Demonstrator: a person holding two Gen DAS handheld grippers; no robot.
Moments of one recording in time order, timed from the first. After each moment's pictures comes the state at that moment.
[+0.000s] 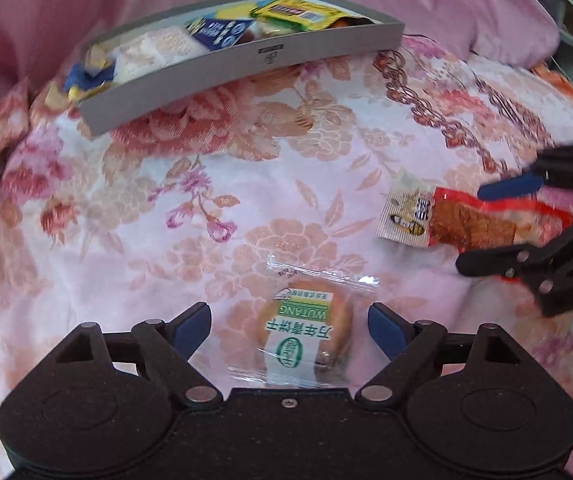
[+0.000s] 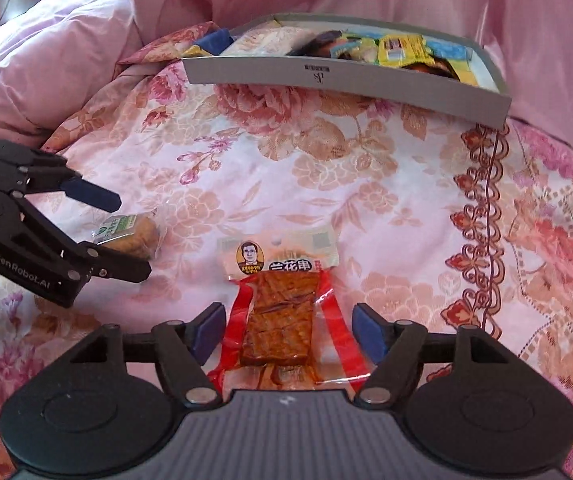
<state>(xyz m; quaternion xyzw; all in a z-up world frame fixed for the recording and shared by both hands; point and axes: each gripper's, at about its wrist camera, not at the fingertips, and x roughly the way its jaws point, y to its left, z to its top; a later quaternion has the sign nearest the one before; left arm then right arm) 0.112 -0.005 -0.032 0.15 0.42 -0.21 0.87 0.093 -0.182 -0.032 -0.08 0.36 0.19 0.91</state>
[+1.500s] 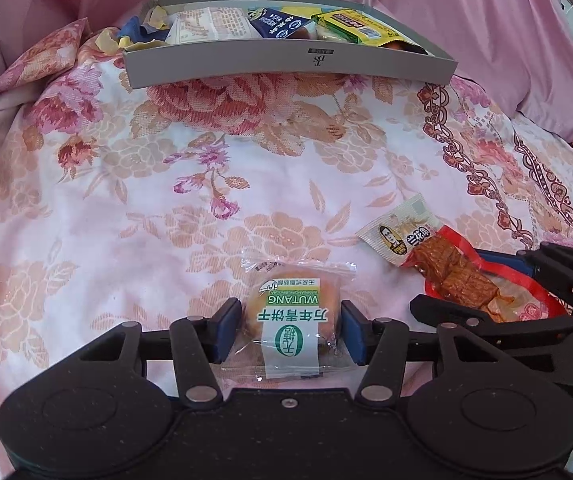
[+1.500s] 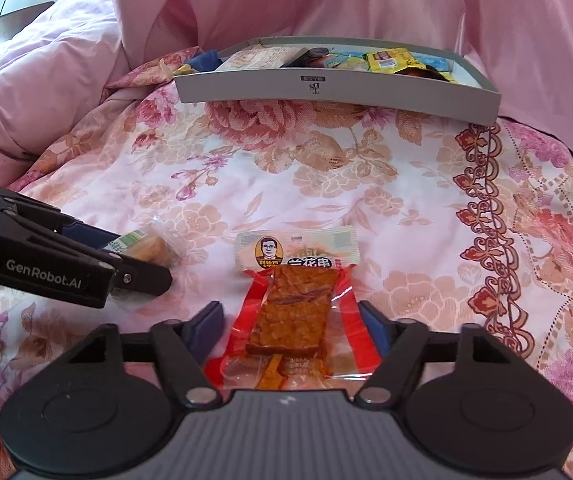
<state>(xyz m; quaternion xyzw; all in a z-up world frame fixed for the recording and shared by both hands) 0.104 -0.012 -0.037 0.02 0.43 -0.13 0.89 0.081 -0.167 -0.055 -0.05 0.31 0.15 0.94</state>
